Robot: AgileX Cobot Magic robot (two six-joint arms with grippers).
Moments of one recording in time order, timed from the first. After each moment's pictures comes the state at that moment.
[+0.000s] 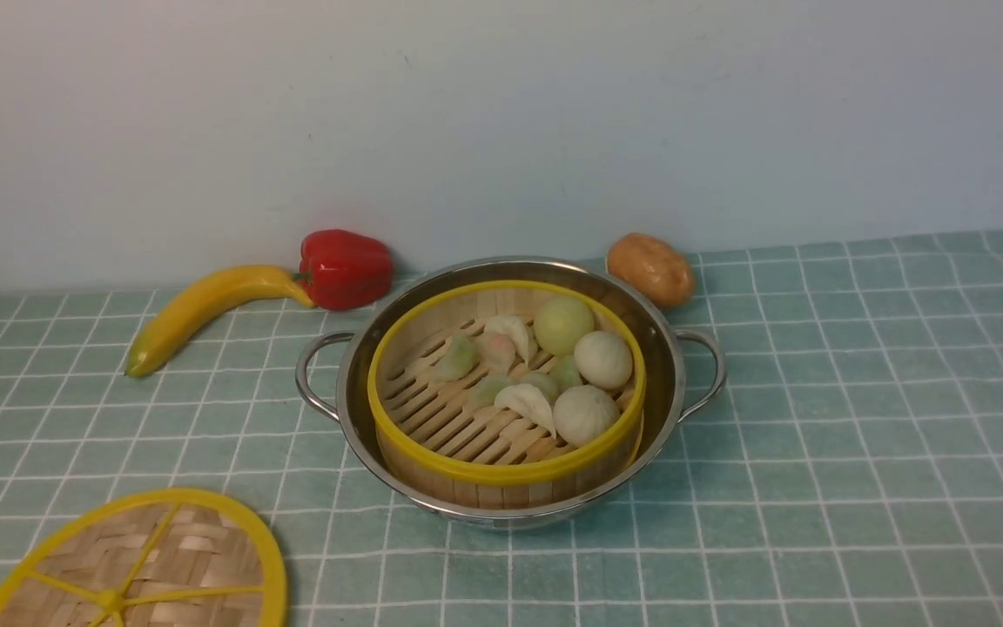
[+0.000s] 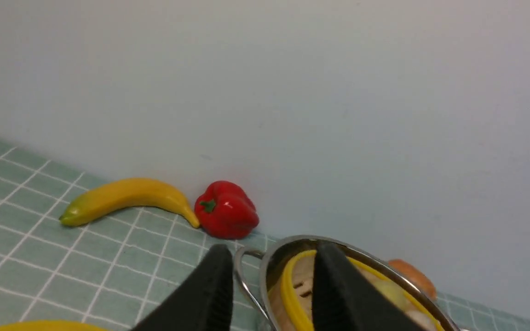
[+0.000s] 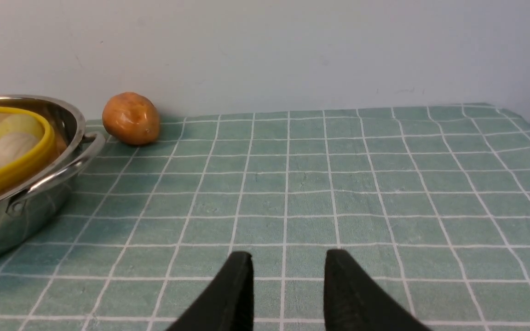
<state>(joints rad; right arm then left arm) -0.01 0.00 0.01 0.10 0.35 0.05 0.07 0.08 -0.27 -0.44 0.36 -0.01</state>
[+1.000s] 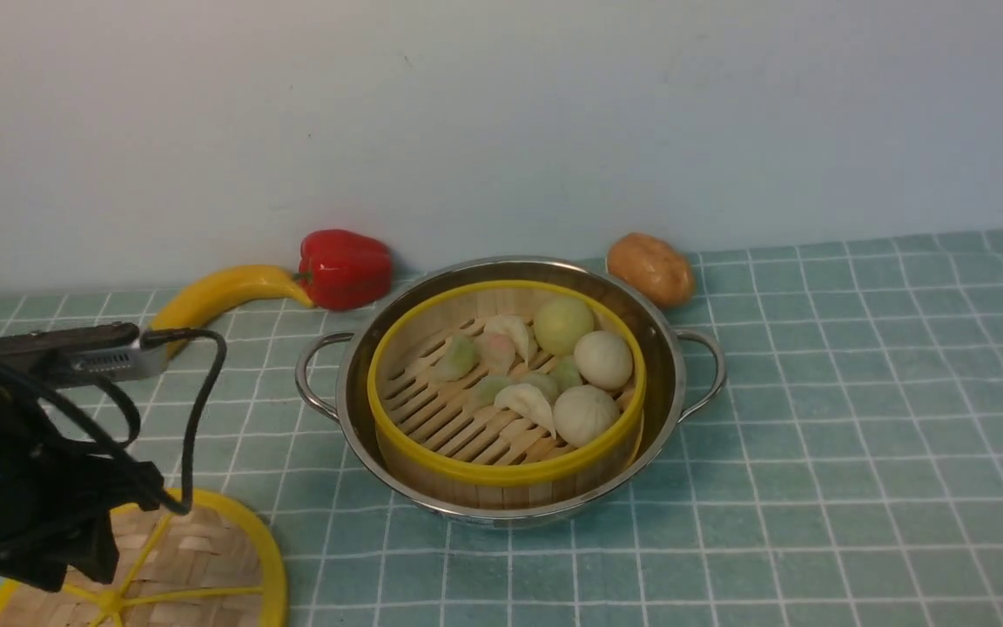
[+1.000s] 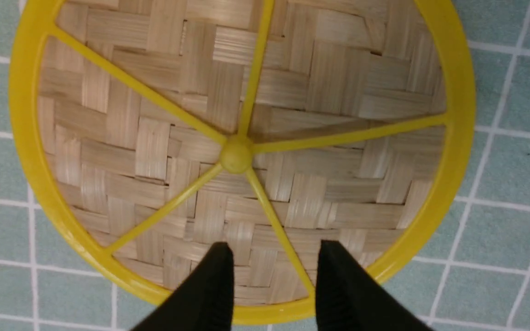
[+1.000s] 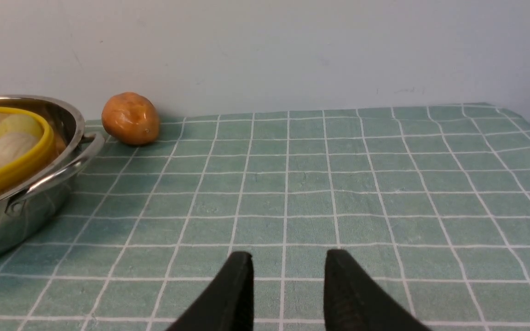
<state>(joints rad) -0.01 0.00 0.01 0.10 0.35 0.05 0.07 1.51 -0.97 0.00 1.11 -0.08</state>
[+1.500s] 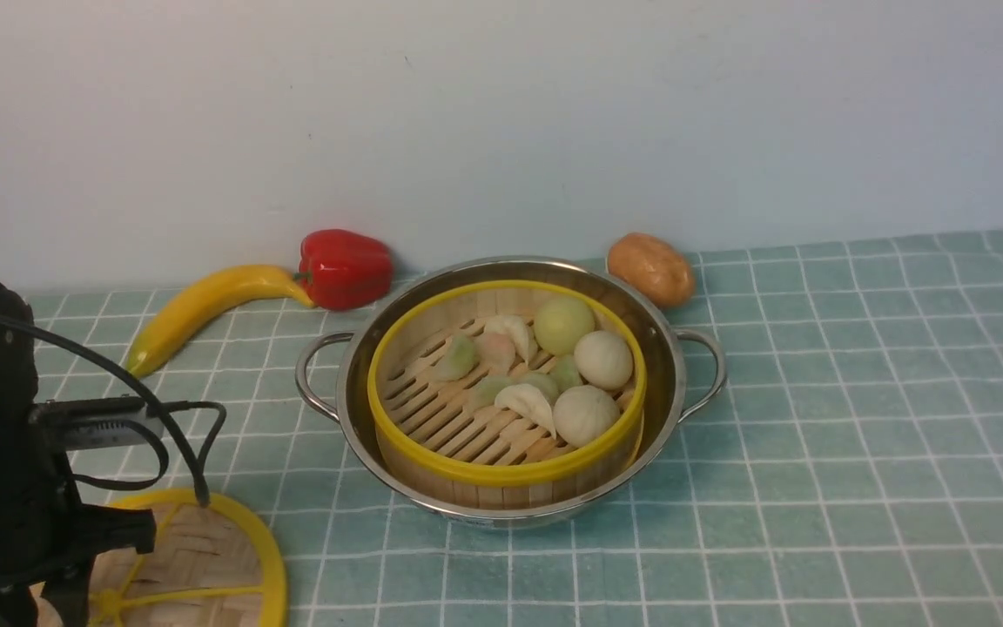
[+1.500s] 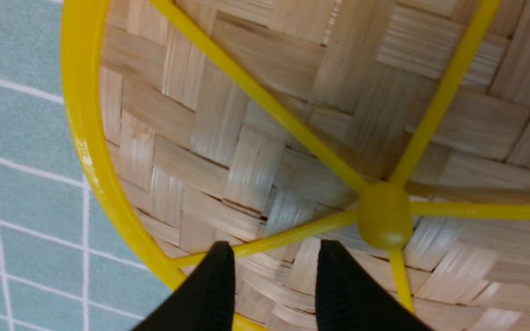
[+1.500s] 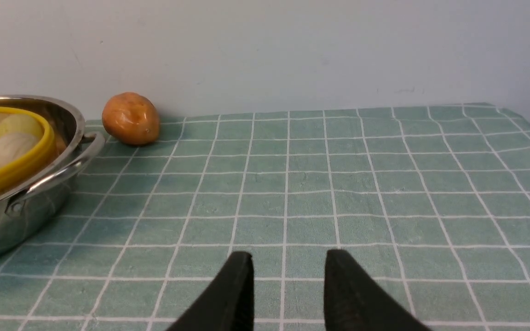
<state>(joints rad) -0.01 0.00 0.01 0.10 0.35 0.05 0.11 1.70 -0.97 0.15 1.11 -0.22</state>
